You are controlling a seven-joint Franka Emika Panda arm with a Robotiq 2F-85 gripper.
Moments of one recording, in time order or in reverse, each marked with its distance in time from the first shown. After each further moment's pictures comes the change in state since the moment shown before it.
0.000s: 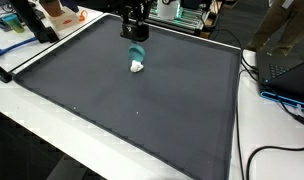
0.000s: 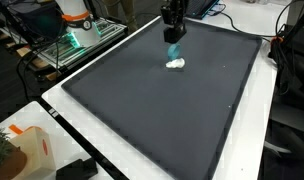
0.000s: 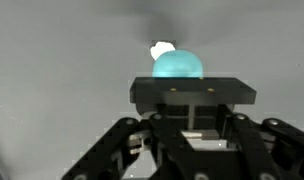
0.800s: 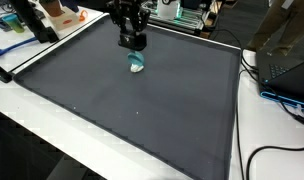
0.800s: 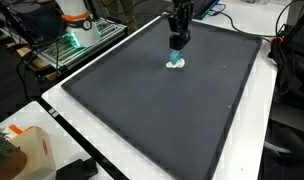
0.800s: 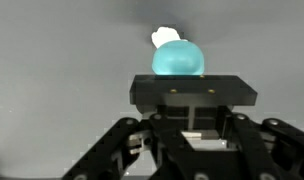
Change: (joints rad) arm 0.005 0.091 0.000 0.057 -0.037 0.044 0.002
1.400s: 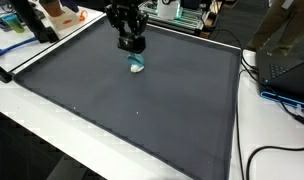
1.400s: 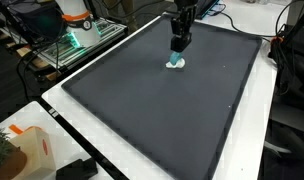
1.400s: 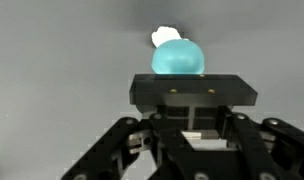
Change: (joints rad) arm -0.001 0.055 -0.004 0.072 0.007 -0.067 0.000
